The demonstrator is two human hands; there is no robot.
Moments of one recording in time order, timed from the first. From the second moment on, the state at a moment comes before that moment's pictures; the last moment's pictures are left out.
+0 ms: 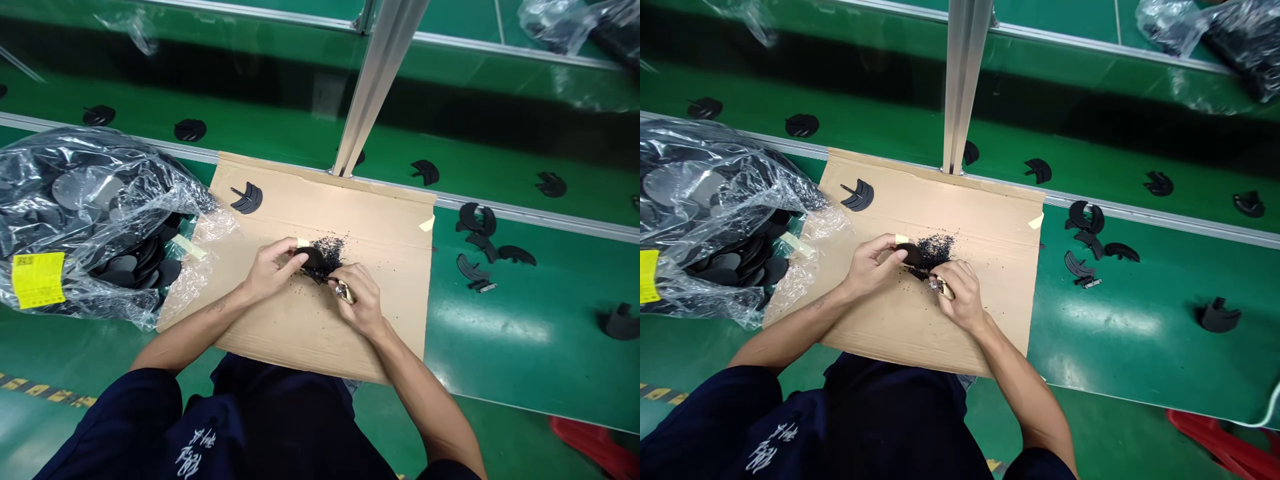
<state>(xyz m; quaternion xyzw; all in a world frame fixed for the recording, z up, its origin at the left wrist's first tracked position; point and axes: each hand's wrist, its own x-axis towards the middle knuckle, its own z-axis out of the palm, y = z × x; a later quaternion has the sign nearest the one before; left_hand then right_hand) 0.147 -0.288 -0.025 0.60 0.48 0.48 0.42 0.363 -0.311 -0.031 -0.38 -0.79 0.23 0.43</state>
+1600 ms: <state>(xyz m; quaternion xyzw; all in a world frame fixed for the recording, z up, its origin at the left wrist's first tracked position) 0.155 -0.289 -0.022 0.55 0.43 0.41 0.59 0.357 -0.312 -0.025 -0.48 -0.58 0.50 0.44</state>
